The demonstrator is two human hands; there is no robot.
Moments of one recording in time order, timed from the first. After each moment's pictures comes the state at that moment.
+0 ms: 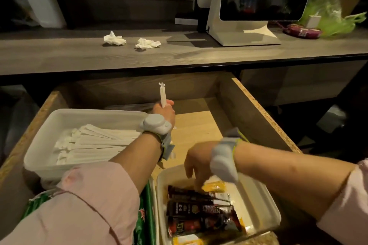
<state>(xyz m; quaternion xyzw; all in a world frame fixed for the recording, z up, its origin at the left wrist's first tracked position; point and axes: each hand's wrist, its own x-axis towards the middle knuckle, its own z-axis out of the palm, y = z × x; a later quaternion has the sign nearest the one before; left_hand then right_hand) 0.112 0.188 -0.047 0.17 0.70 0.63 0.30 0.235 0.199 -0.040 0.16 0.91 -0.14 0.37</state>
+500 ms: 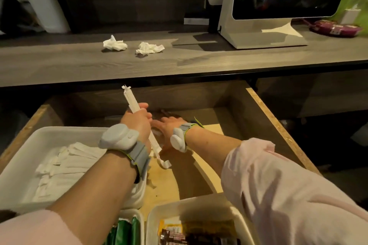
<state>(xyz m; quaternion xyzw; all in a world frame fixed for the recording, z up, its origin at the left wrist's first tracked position) 0.050 0.194 -0.050 0.07 0.66 0.70 0.25 0.090 0.307 -0.110 0.13 0.98 -0.09 0.13</state>
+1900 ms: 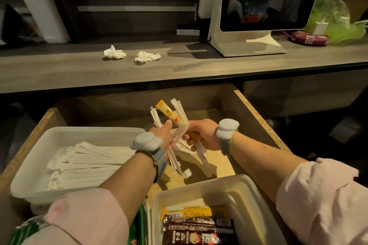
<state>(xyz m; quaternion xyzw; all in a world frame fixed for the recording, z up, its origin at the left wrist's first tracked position) 0.096 0.199 -0.071 0.09 0.70 0.58 0.40 0.202 0.295 -0.069 0.33 0.64 -0.70 -0.01</state>
